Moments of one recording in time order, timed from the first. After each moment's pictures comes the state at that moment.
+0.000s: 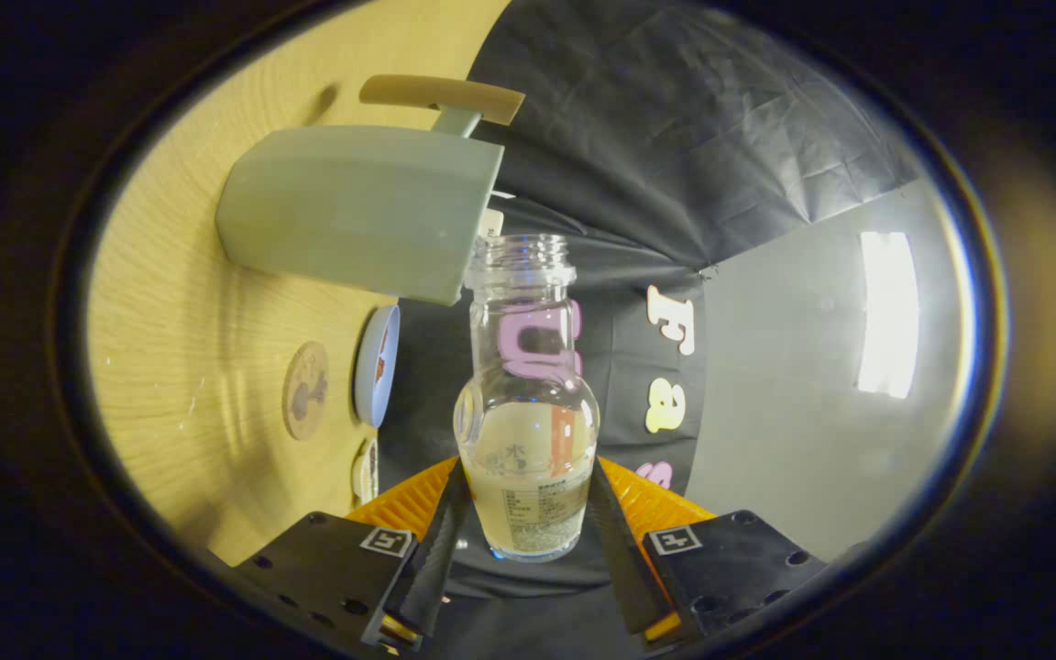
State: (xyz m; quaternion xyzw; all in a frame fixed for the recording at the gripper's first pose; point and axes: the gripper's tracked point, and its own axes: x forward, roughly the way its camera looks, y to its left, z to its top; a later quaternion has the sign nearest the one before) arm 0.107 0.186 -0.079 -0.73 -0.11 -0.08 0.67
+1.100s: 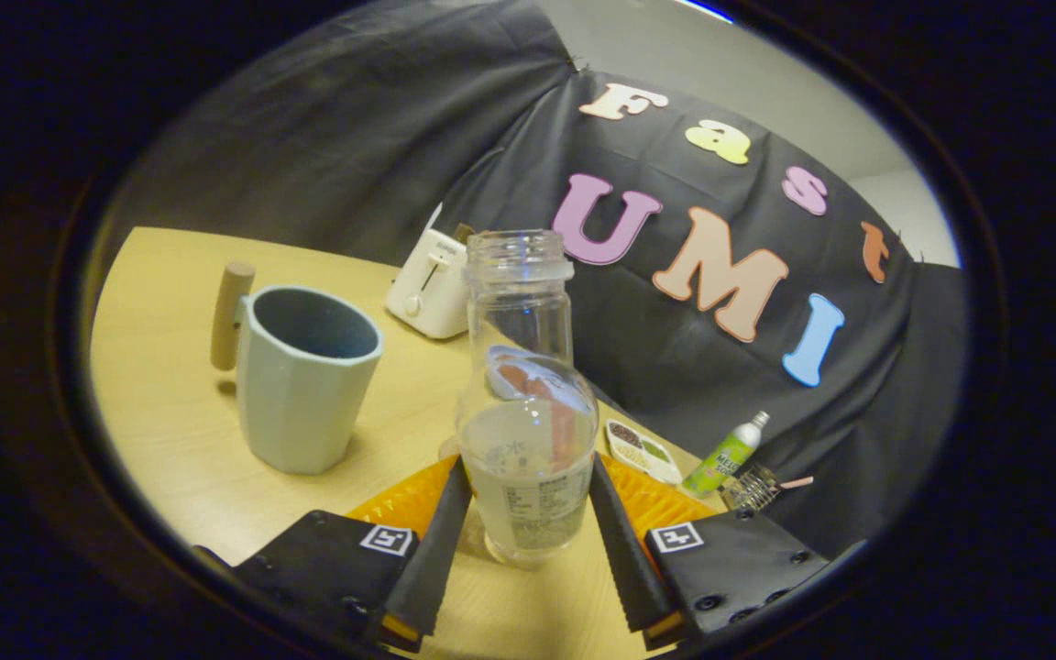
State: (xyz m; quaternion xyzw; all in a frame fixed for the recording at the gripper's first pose) arm 0.120 0.156 -0.143 -0.23 0.10 0.05 0.97
